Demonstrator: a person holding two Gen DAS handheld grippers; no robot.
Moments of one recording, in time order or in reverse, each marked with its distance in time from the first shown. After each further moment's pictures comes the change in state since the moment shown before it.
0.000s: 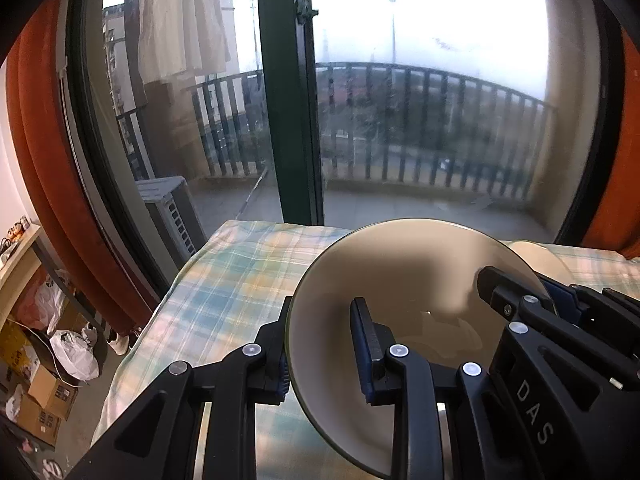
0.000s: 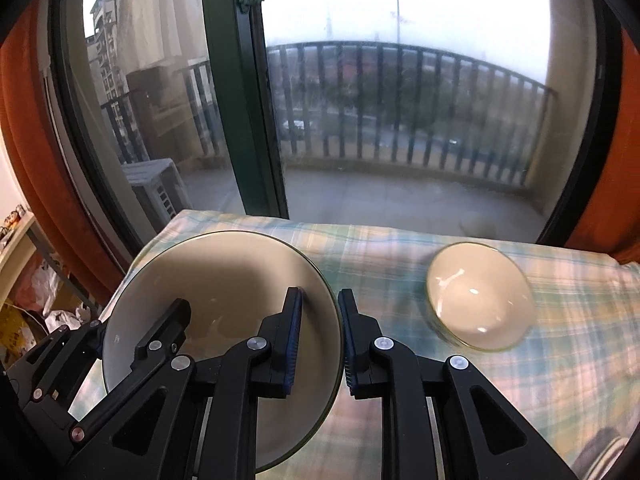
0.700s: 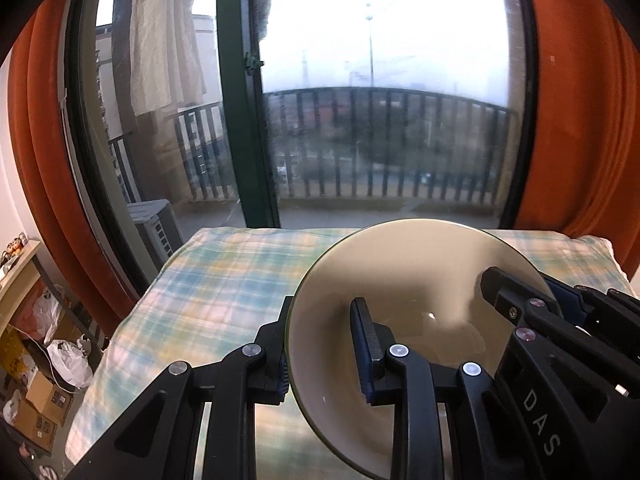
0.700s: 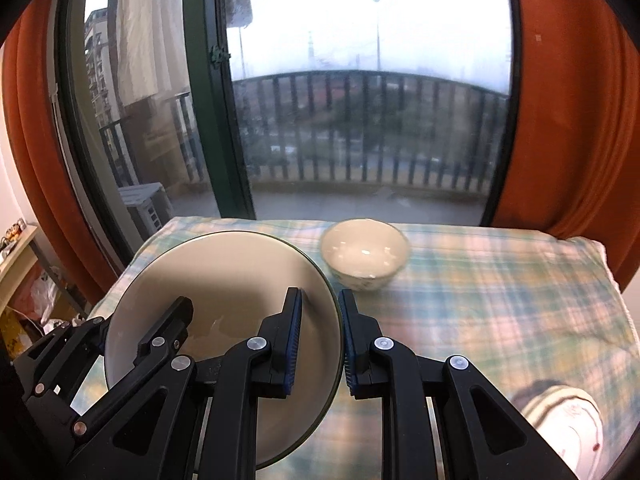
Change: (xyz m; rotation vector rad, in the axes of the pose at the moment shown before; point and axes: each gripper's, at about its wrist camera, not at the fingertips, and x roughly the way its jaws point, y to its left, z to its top) left arm -0.108 -0.070 -0.057 0.052 -0.086 -0.065; right arm -0.141 -0.075 -0.074 0.040 -0.100 -0.058
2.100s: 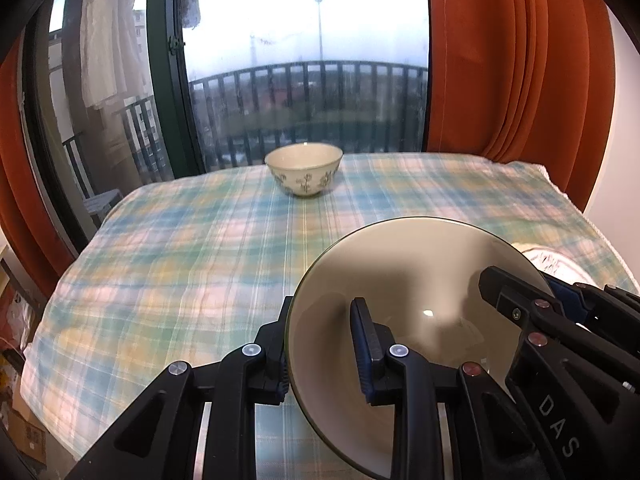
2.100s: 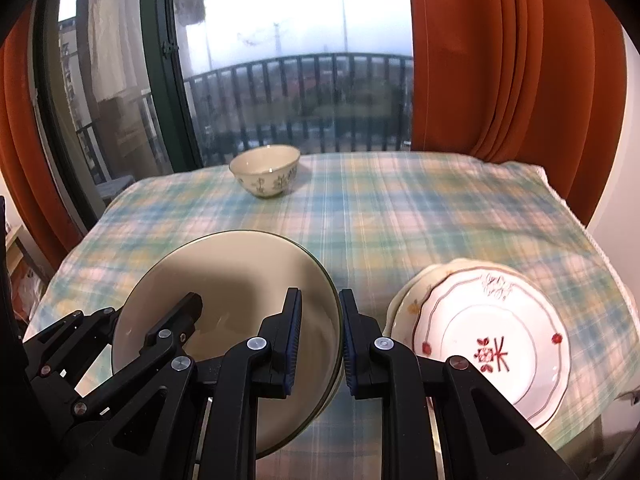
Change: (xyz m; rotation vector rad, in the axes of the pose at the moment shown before) left arm -0.051 -0.096 -0.113 0.110 0.080 -0.157; right arm -0.076 -0.107 -0.136 0.087 0.048 -0.081
